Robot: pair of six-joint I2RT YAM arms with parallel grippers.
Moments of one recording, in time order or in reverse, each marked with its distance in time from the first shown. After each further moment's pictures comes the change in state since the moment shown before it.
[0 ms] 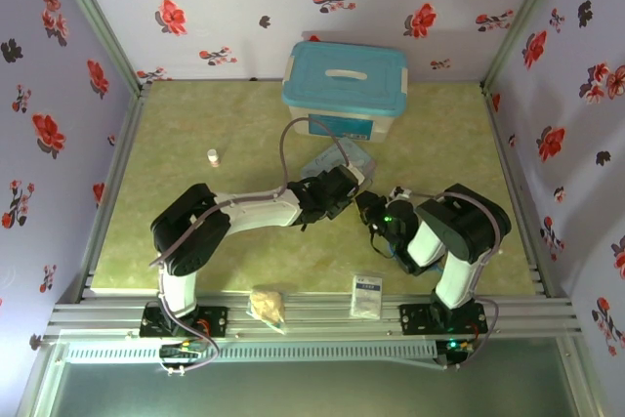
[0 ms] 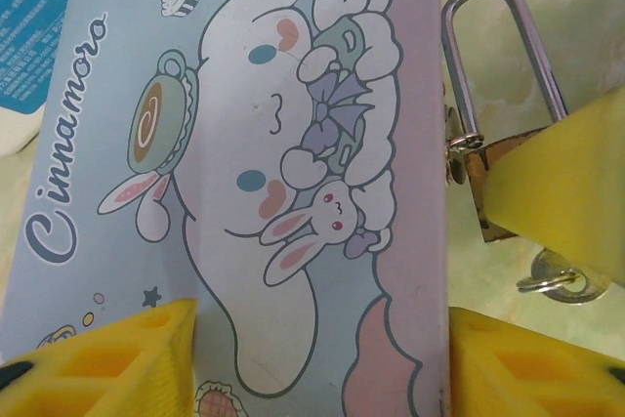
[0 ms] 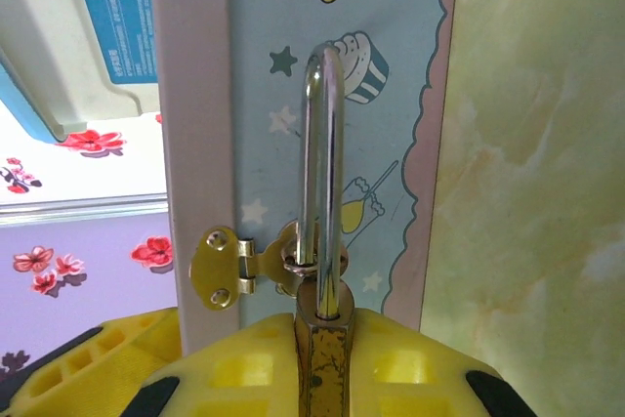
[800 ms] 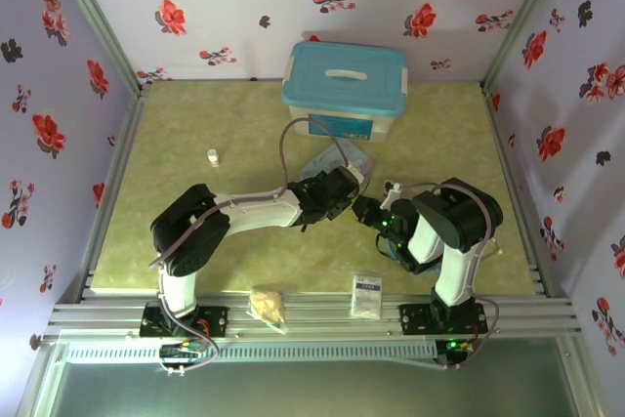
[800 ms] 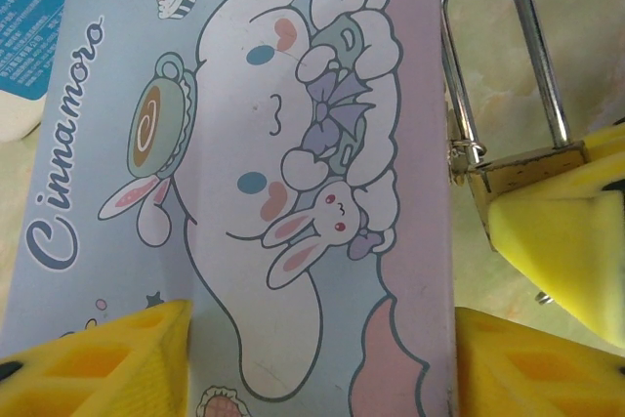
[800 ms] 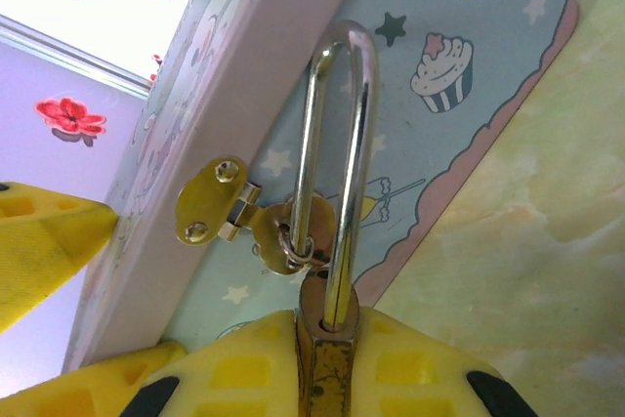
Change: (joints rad) left arm -0.006 -0.006 0.003 -0.026 -0.019 -0.023; right arm -0.021 0.084 0.001 0.057 -0.132 -0.522
